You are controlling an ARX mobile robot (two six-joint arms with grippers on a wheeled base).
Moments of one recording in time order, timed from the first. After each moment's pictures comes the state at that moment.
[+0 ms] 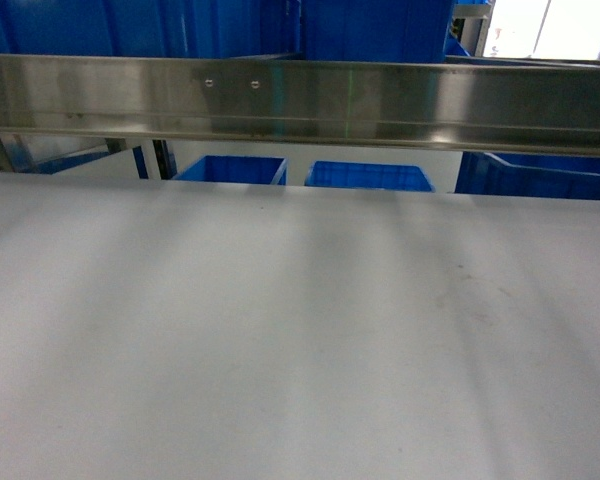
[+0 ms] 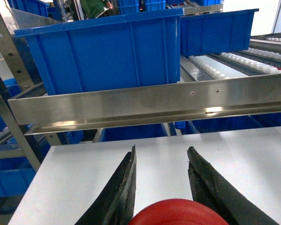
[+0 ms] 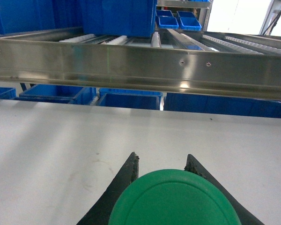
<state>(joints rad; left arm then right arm) 0.09 0.93 0.54 0.35 0.13 0.11 -0.02 0.87 0.25 0.53 -0.02 -0.02</state>
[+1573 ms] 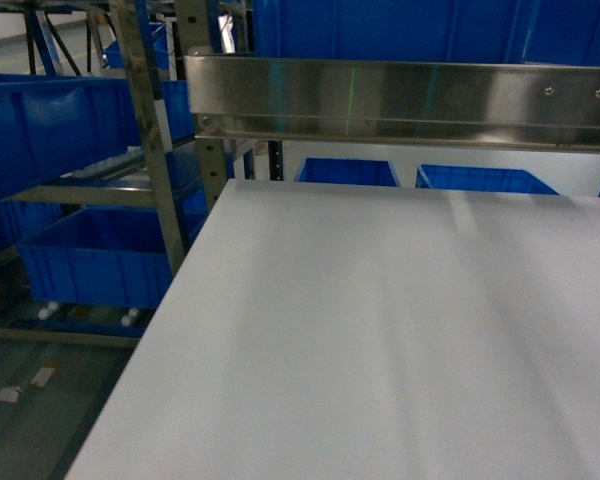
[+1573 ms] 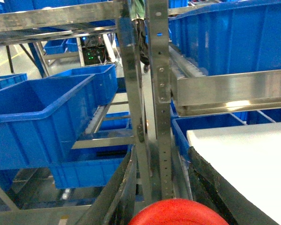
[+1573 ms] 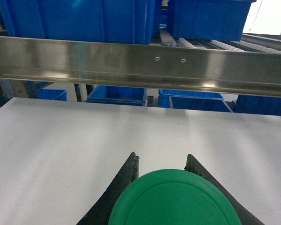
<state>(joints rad) 0.09 0.93 0.54 0.35 0.13 0.11 -0.03 0.87 0.25 0.53 -0.02 -0.02</state>
